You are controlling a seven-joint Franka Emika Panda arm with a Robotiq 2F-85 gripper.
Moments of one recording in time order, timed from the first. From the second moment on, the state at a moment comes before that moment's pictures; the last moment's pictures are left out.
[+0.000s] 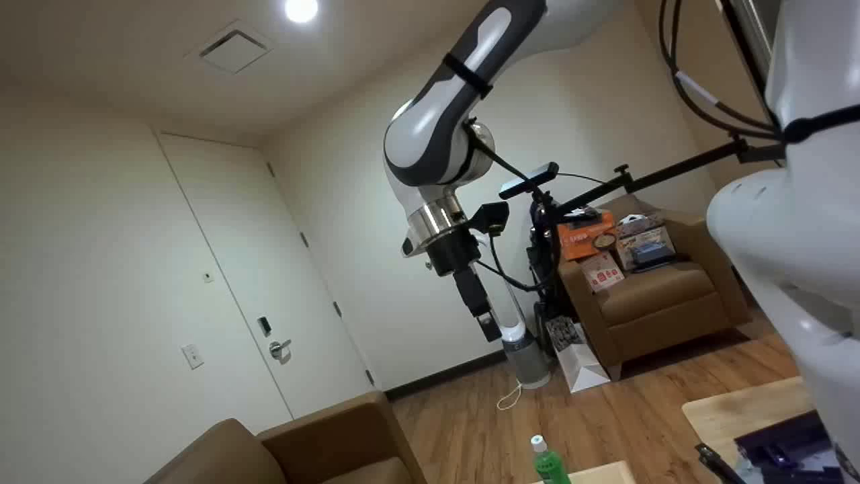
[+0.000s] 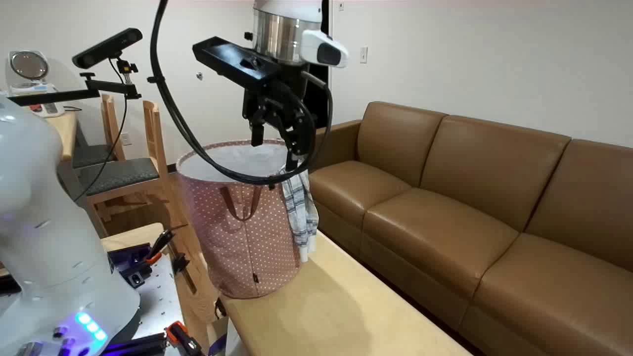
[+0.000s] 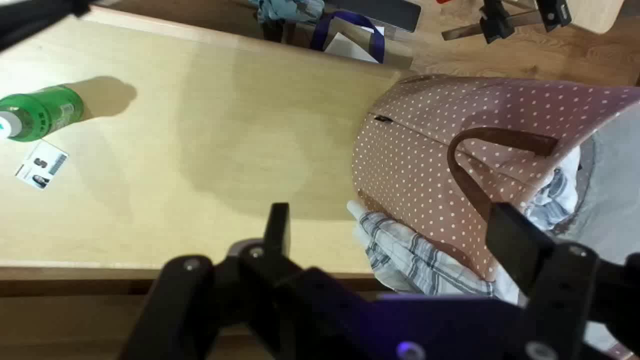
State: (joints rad) arm 0.00 -0.48 -0.40 -2.44 -0.01 1.84 -0.57
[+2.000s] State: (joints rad) arm 0.10 -0.23 -0.03 -2.34 -0.26 2.21 -0.58
